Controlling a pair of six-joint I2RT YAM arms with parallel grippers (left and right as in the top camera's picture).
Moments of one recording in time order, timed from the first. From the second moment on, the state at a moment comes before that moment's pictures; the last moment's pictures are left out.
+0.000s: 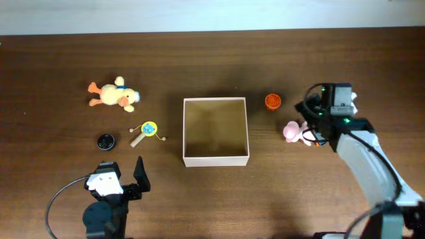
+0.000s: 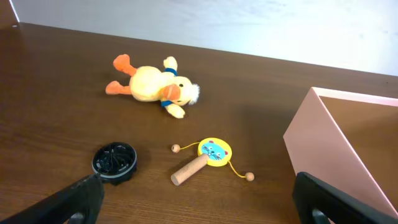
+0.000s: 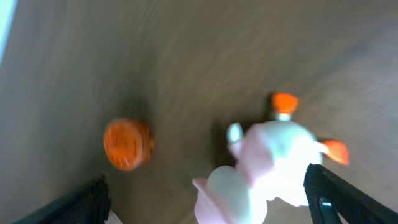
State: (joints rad) left arm 0.07 0.01 0.11 -0.35 0.02 -0.13; right arm -0.02 1.51 0.95 -0.46 0.01 0.93
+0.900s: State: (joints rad) left arm 0.07 0.01 0.11 -0.35 0.02 -0.13; right arm 0.00 1.59 1.06 -0.52 -0.05 0.00
